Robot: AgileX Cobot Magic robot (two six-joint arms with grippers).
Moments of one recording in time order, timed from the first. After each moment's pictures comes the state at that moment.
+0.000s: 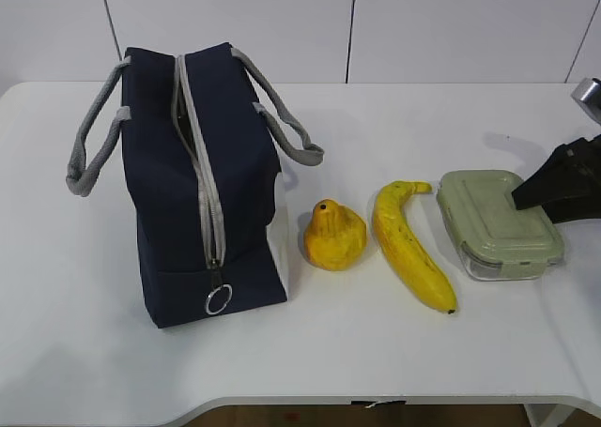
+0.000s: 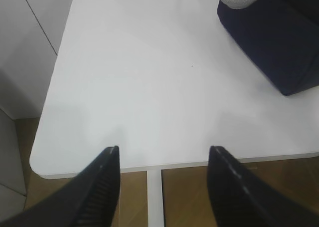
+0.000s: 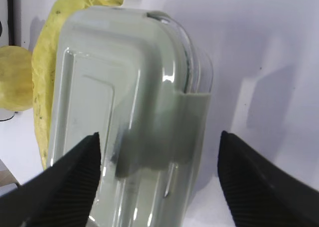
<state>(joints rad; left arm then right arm) -0.06 0.01 -0.52 0.03 1.11 0.01 -0.41 2.08 -1.41 0.84 1.19 -0.95</state>
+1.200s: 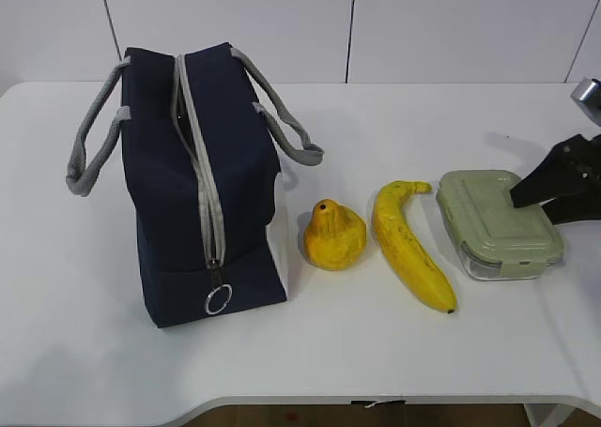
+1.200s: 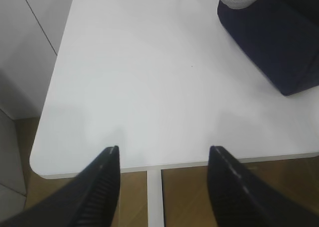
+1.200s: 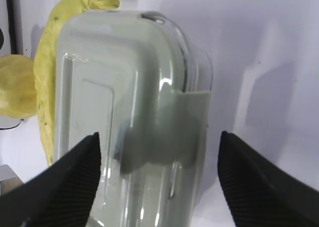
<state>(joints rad) -0.06 0.01 -0.52 0.03 1.11 0.01 -0.40 2.08 -1.41 0.84 1.19 -0.89</state>
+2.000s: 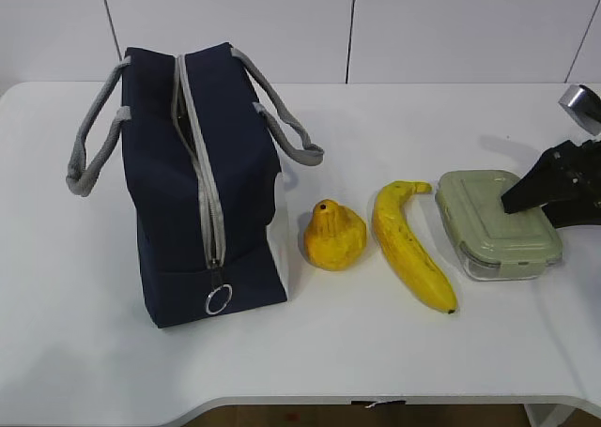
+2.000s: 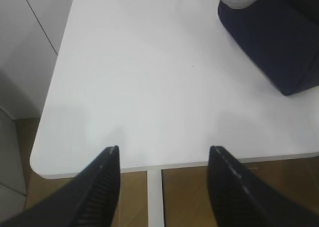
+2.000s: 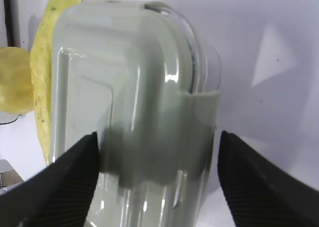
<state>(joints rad) -0.06 0.01 -0.52 0.03 1.11 0.01 -0.38 2.10 -1.41 0.83 1.19 -0.89</state>
